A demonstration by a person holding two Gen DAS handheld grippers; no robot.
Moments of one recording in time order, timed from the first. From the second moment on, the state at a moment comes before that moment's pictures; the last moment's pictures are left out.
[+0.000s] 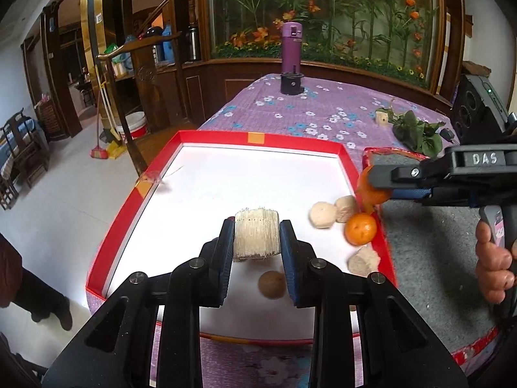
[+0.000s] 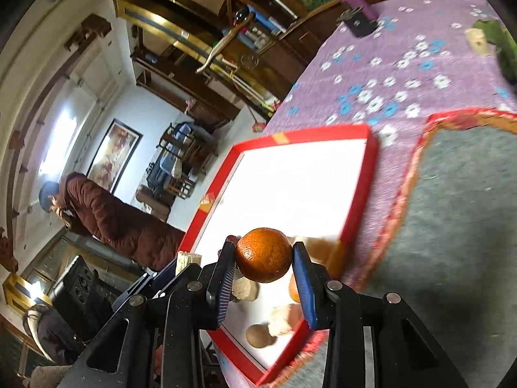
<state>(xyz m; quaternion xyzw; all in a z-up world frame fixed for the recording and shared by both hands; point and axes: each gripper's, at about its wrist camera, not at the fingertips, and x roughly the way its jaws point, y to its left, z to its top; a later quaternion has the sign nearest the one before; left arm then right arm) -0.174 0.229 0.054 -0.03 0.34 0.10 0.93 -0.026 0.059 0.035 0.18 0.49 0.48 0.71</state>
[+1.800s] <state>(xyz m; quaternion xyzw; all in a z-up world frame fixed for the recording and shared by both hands) -0.032 0.011 0.061 0.08 0.40 -0.16 0.90 0.021 -0.156 0.005 0.19 0.51 0.25 0.80</state>
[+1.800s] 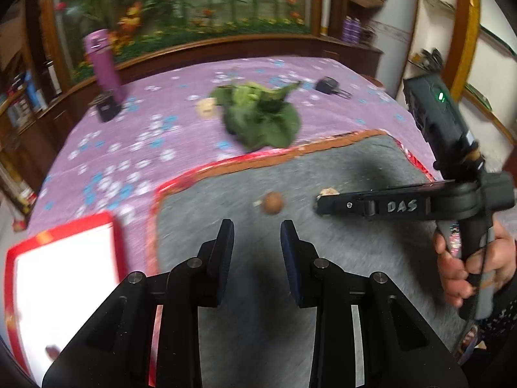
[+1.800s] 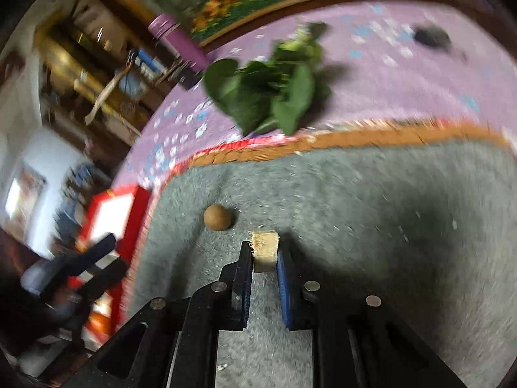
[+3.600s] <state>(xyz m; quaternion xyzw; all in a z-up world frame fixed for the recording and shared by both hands) -0.165 0.194 0.080 0.02 0.35 0.09 0.93 -0.020 -0.021 0.047 0.21 0.47 0.43 0.74</state>
